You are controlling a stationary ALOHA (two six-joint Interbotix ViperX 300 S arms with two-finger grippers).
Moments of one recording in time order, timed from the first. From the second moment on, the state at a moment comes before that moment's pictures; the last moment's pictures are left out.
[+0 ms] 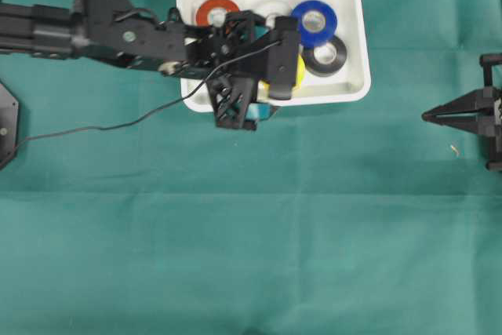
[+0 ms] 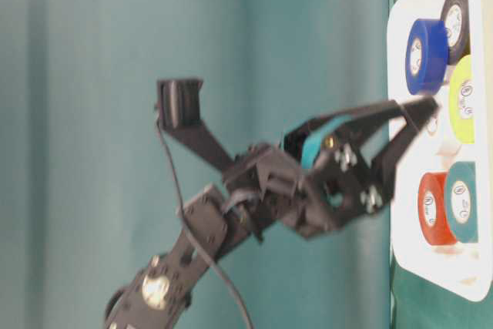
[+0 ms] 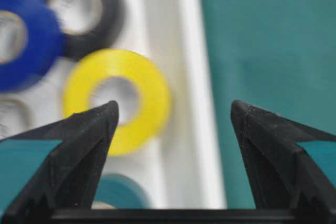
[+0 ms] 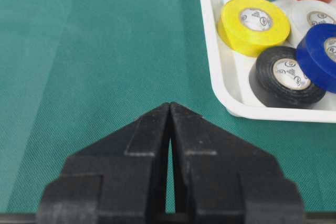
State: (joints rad) left arm 0.11 0.17 0.35 -0.02 0.32 0.25; right arm -0.02 -1.11 1.51 -0.02 -0.06 0.03
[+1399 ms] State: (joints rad) left arm -0.02 -0.22 0.79 -0.02 0.20 0.09; right arm -0.02 -1.11 1.51 -0.02 -0.06 0.03
